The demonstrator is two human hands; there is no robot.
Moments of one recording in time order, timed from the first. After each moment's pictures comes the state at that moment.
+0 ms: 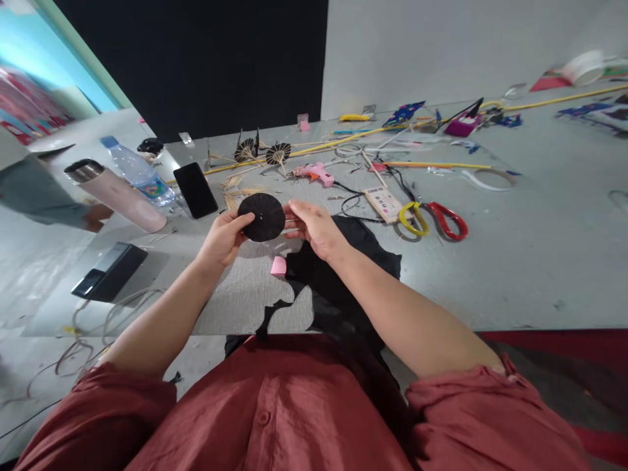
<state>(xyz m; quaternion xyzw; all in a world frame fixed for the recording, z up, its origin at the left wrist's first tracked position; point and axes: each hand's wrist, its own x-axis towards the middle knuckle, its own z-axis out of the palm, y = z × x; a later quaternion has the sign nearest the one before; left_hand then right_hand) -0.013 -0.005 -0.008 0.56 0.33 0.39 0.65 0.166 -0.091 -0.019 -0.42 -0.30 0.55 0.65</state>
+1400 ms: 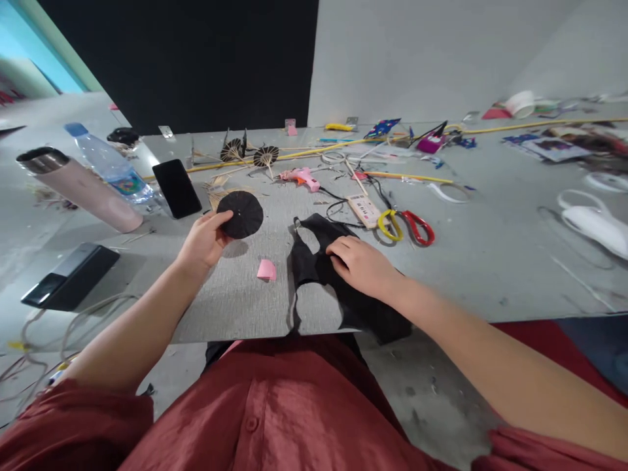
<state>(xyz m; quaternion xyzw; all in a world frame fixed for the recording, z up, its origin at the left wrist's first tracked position) -0.014 -0.001 -0.008 0.45 0.37 0.45 0.67 0.240 -0.198 -0.033 -0.62 -0.76 -0.03 0.20</state>
